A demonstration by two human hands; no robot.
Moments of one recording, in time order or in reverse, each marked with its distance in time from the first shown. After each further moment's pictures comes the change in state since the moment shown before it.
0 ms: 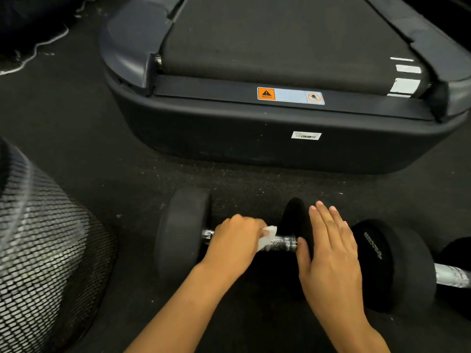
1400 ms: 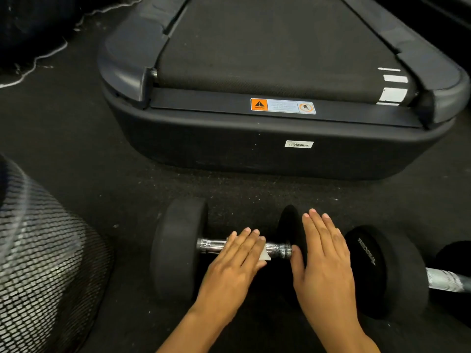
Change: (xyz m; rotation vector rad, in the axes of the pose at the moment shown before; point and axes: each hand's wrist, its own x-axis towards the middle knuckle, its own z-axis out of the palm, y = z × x) left_hand -0.039 -0.003 0.029 0.096 0.111 0.225; right_hand -0.001 0.001 0.003 -0.005 0.015 0.001
